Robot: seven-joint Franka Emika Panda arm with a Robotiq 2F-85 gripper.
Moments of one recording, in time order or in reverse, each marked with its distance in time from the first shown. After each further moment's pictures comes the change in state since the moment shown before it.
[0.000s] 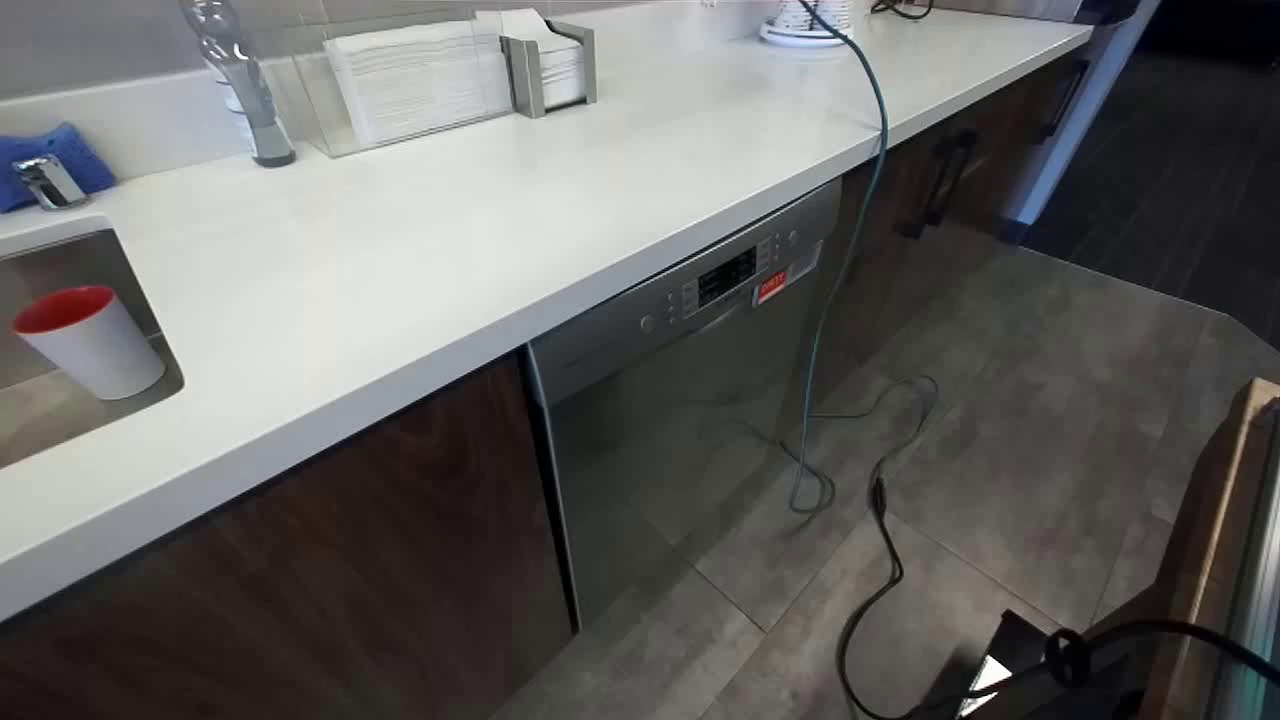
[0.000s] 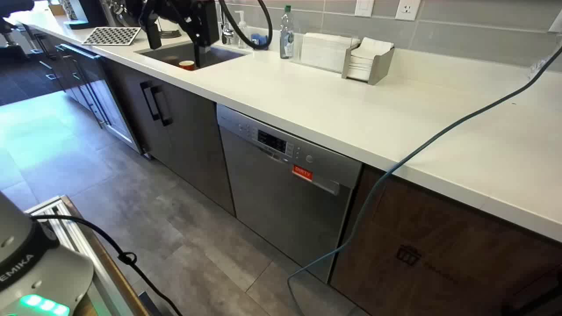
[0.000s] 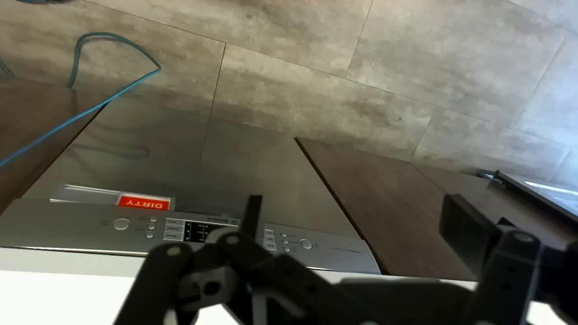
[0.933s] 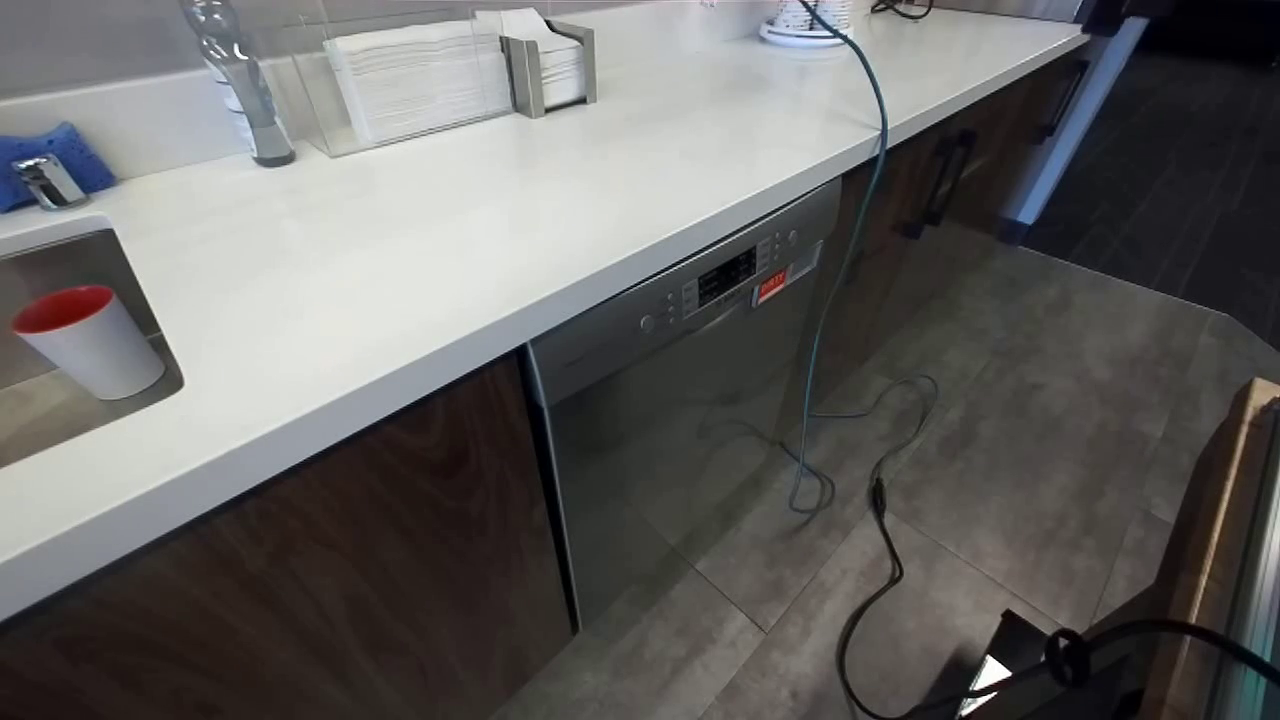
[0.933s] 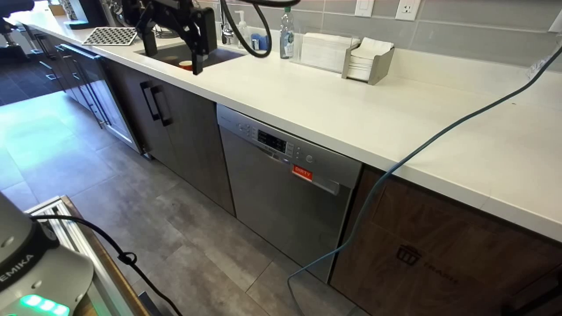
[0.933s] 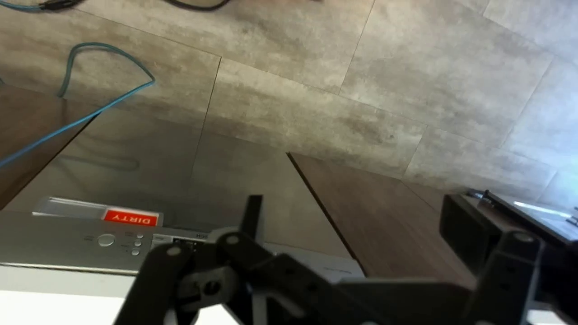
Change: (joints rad) arm 0.002 0.027 -0.001 -0.002 0.000 -0.033 -0.043
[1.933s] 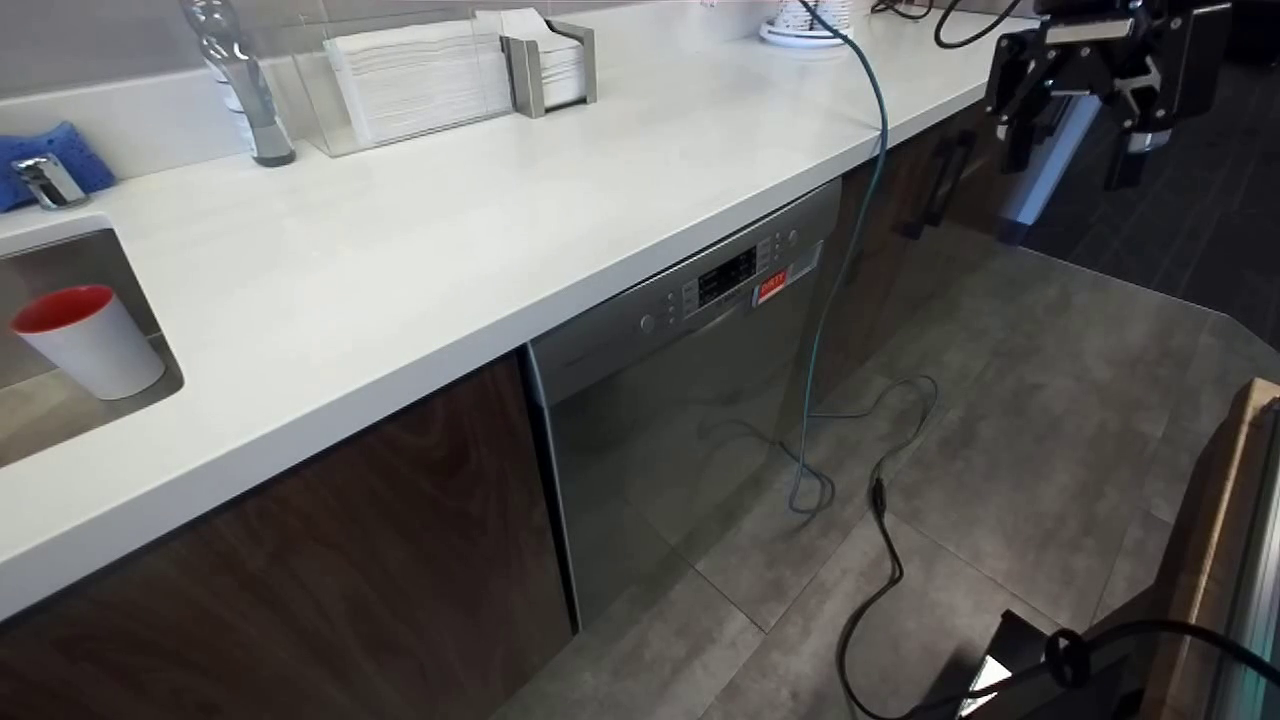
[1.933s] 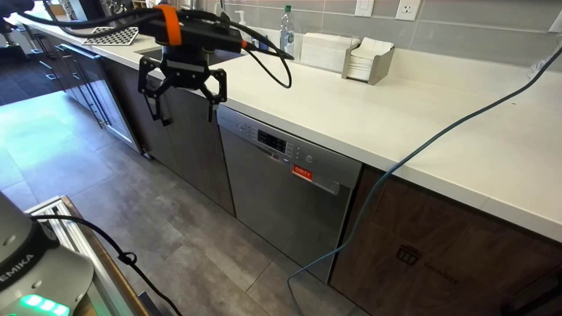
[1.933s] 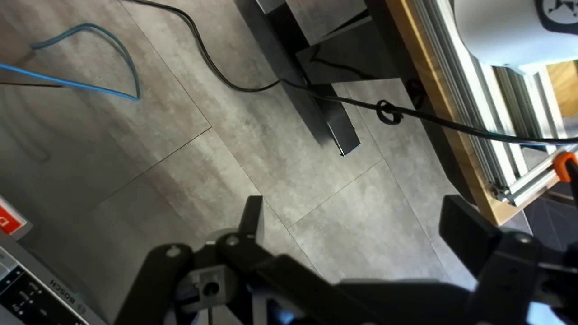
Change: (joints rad) arm 0.038 0.300 0.070 0.000 -0.161 0.053 -0.538
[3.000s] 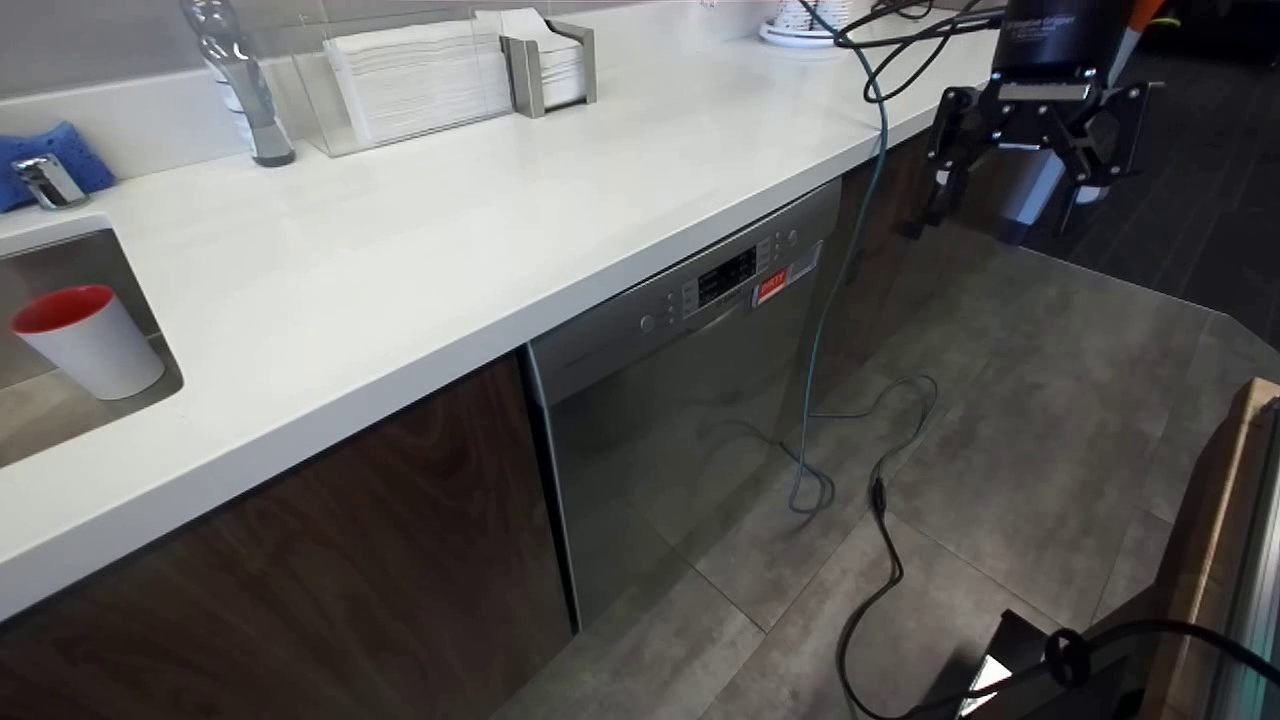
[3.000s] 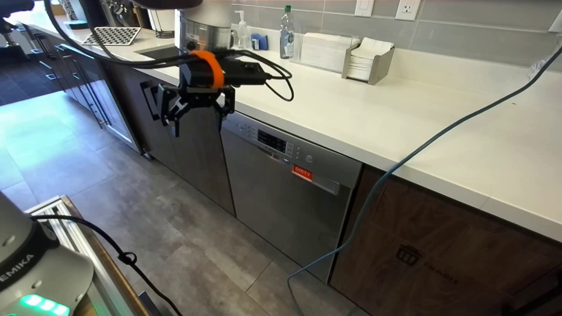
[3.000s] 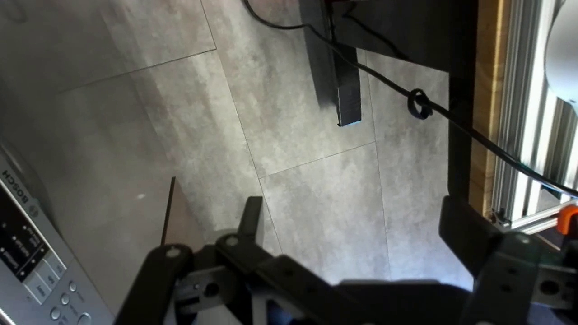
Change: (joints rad) arm -0.016 0.094 -0.047 -0.050 0.142 0.211 -0.473
